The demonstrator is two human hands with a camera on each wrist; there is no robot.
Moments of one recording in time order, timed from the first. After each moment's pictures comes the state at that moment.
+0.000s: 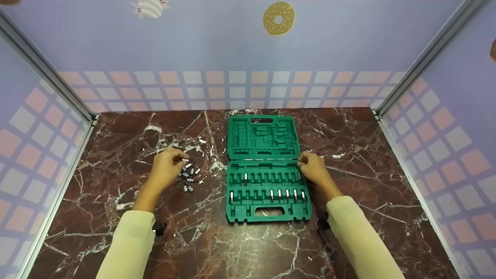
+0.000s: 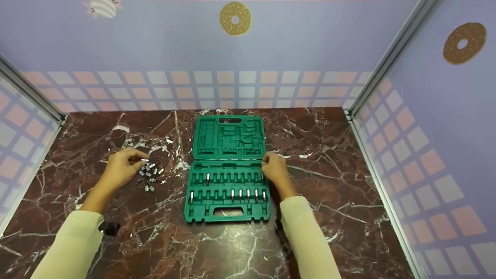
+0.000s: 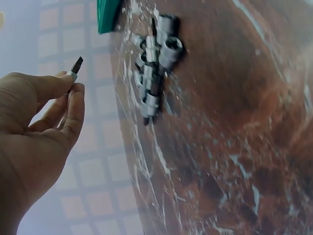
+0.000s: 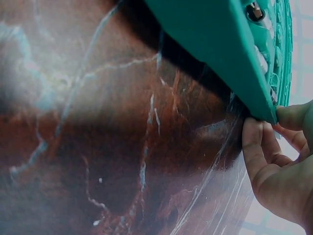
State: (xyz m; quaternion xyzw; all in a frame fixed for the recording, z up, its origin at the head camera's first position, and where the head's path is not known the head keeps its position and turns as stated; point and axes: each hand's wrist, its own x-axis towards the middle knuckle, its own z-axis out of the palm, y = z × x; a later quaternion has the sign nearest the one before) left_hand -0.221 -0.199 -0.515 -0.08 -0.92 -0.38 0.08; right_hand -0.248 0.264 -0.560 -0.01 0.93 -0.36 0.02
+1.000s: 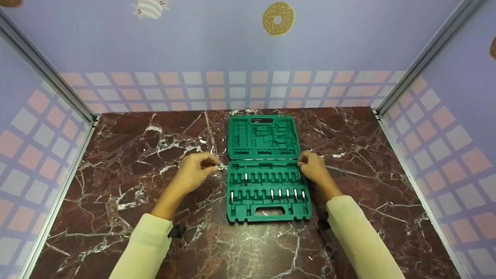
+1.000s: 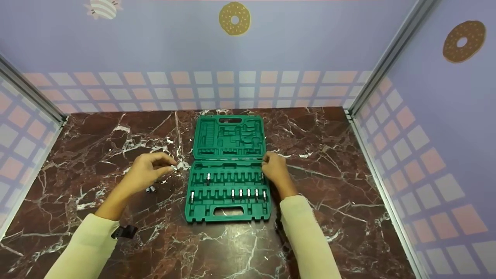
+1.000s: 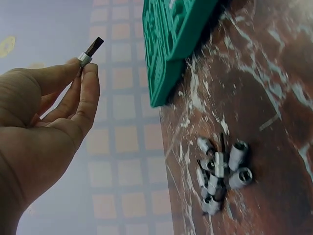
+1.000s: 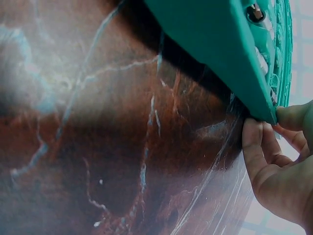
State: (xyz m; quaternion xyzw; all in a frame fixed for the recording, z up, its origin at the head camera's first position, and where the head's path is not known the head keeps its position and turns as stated) left_hand -0.199 -0.127 -0.484 -0.14 -0.87 -0.47 -0.01; right_hand -0.247 0.263 -0.562 -0.01 0.93 -0.36 0.01
